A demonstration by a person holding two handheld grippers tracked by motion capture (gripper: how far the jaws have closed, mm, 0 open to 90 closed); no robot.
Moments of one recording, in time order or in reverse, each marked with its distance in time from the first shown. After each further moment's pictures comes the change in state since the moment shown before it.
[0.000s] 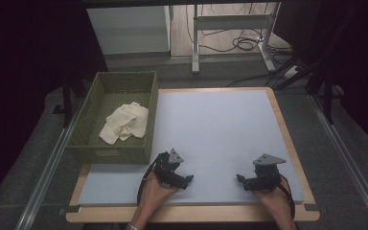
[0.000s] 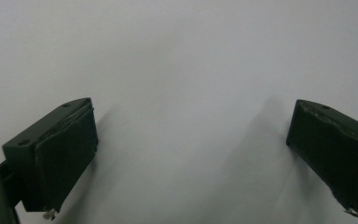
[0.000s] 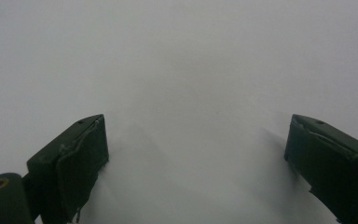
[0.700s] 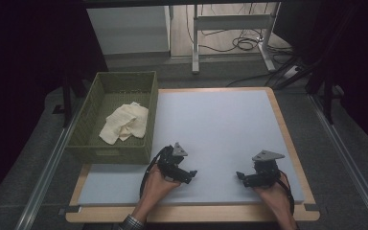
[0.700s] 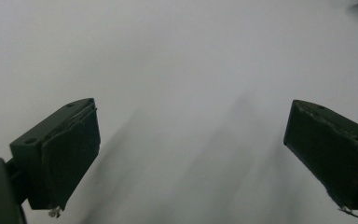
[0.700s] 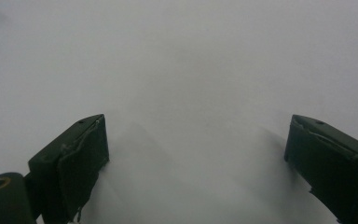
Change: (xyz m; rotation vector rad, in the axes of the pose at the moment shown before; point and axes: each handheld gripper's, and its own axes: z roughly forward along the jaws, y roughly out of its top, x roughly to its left) left arm 0.002 0.027 -0.004 0.011 -0.034 0.009; right arm -0.008 0.009 0.006 0.024 0.010 0.001
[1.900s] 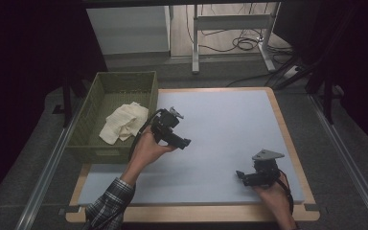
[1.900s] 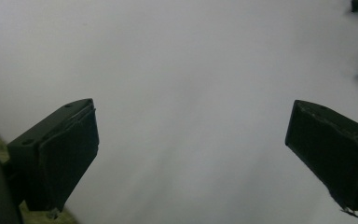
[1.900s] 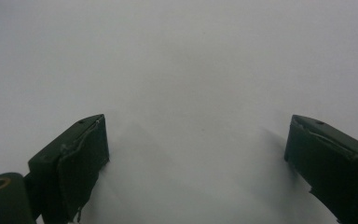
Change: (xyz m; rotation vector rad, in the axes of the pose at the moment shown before) left arm 0.062 0.091 -0.057 0.108 0.057 -0.019; right arm -0.001 0.000 0.002 -0.009 -0.005 -0.007
